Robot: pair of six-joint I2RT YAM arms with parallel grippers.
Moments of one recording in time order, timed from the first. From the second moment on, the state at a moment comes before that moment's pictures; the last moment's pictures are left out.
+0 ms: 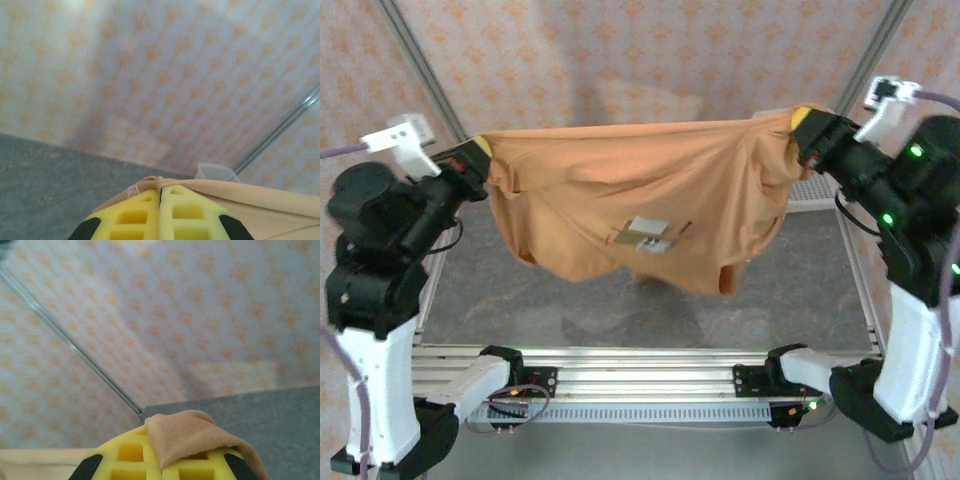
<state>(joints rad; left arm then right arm) -0.10 0.99 1.72 -0.84 0.09 -0.51 0.22 1.23 2.13 -1.03 -0.21 0.54</state>
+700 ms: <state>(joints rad) -0.11 1.60 1.46 -0.68 0.06 -0.50 0.22 2.08 2.10 -1.10 -0.02 0.51</state>
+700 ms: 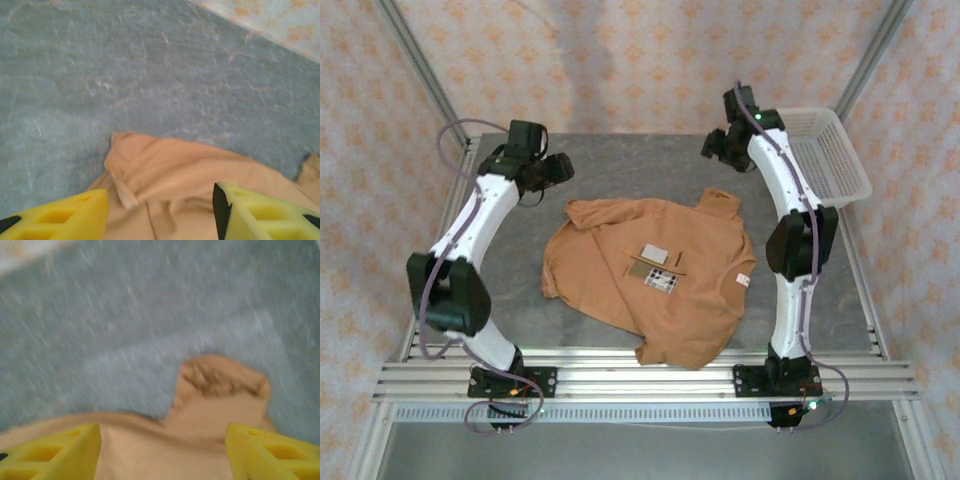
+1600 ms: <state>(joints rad) -0.13 2.05 1.48 -0.53 0.16 -0.57 0.21 2.38 2.02 -0.87 -0.07 0.55</state>
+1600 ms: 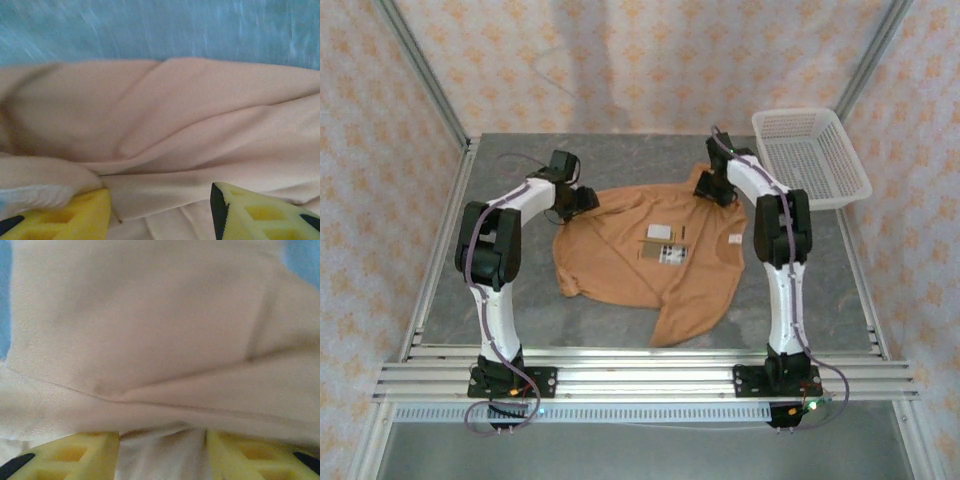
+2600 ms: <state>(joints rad) -0.11 2.09 1.64 -0.78 0.03 -0.46 0.33 2.04 1.69 -0.88 -0.09 0.52</state>
